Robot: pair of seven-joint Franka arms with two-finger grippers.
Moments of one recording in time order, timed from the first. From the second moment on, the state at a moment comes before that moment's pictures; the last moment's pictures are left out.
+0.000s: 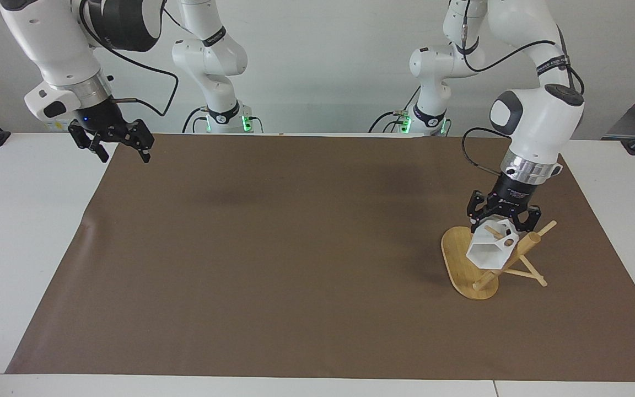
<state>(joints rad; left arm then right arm) 0.01 0.08 -0.12 -1.99 -0.14 2.42 -2.75 -0.14 -0.06 0.02 -1.72 0.01 1.72 -0.10</state>
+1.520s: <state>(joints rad) 0.03 0.01 -0.14 -1.88 -0.03 2.11 -2.55 -0.14 -0.06 0.02 -1.72 0.01 1.71 -0.10</state>
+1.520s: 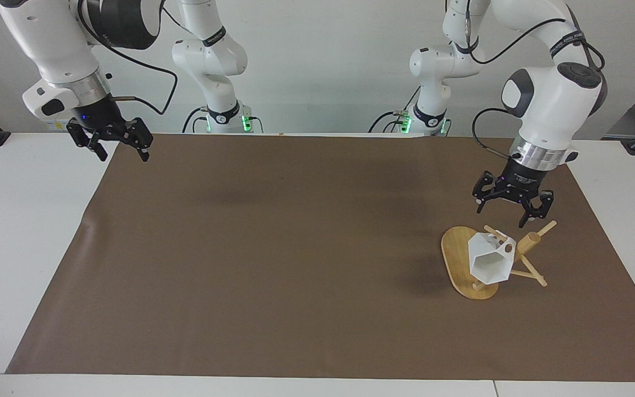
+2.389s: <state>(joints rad) 0.03 -0.08 -0.14 -1.88 -0.04 1.94 -1.46 -0.14 -0.06 0.02 -1.72 0.01 1.71 -0.10</state>
